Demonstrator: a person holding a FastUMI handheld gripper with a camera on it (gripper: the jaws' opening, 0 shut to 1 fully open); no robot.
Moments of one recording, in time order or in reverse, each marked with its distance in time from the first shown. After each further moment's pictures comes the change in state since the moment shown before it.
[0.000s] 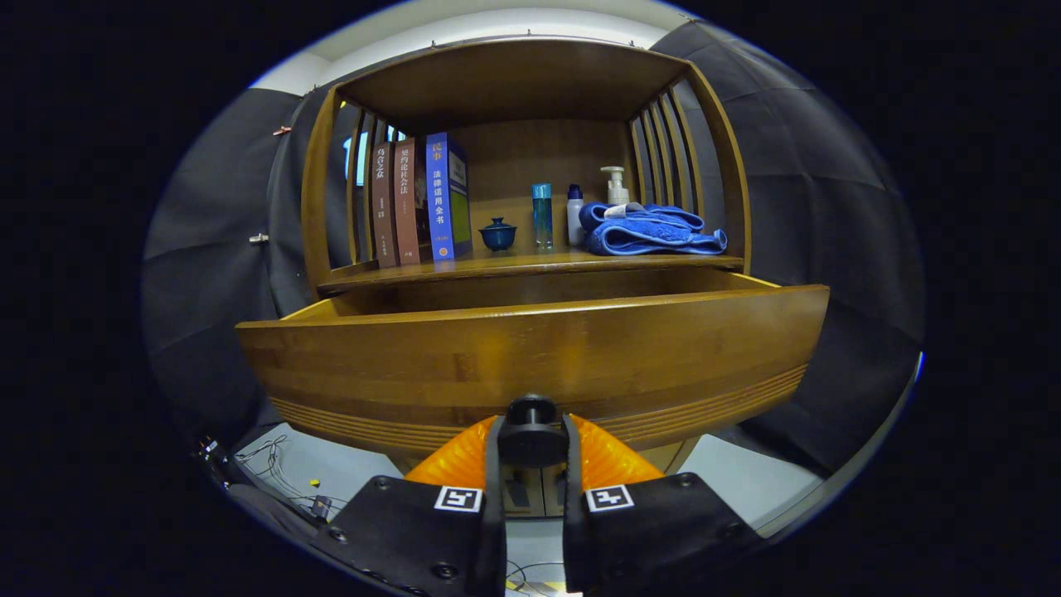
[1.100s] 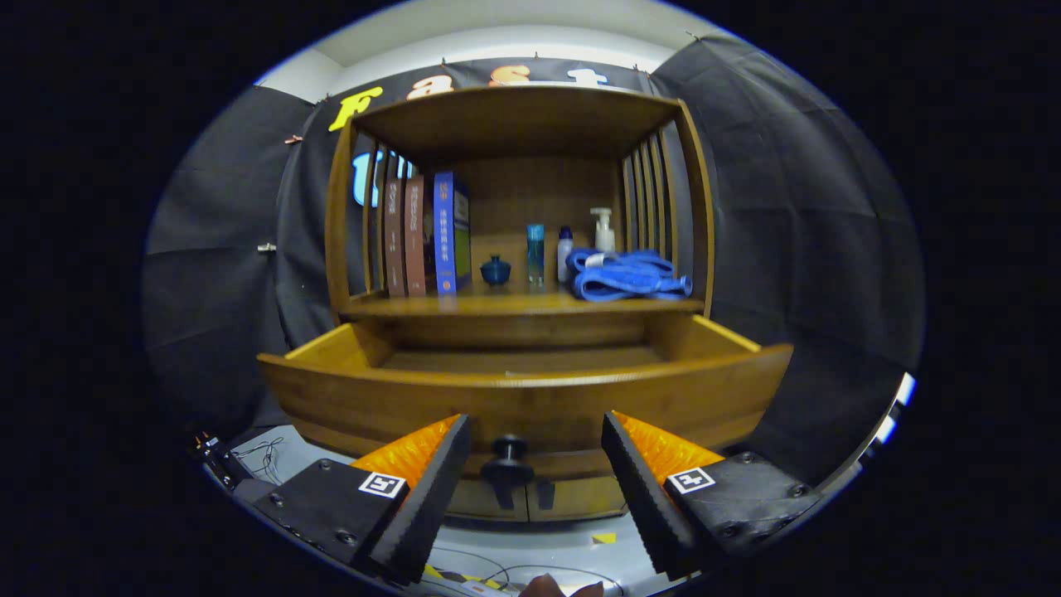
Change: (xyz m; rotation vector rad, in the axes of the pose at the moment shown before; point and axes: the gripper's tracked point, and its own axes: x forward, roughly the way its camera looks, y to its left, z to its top) arm -0.067 -0.010 0.074 -0.052 -0.128 0.011
